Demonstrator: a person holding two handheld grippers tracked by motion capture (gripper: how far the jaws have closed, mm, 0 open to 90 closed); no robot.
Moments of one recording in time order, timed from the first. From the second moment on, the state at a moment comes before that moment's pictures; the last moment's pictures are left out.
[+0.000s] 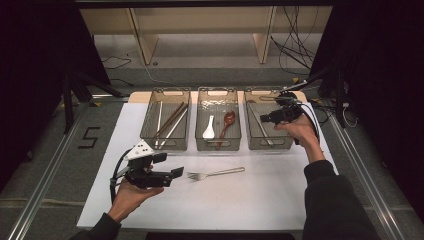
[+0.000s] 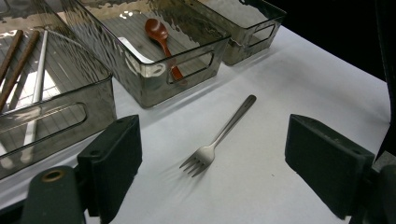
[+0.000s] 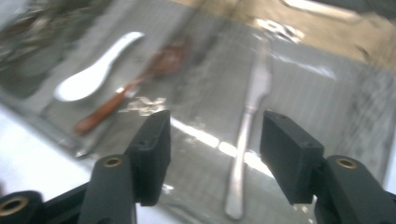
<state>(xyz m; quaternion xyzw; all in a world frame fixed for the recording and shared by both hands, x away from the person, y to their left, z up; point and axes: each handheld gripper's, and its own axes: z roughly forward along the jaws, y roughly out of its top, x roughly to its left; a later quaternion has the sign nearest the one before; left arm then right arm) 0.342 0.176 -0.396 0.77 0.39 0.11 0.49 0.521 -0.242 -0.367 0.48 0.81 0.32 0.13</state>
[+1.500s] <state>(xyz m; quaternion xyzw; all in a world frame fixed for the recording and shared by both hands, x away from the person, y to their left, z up) 0.340 0.176 -0.397 0.77 0.39 0.12 0.49 0.436 -0.155 -0.459 0.35 0.89 0.29 0.09</state>
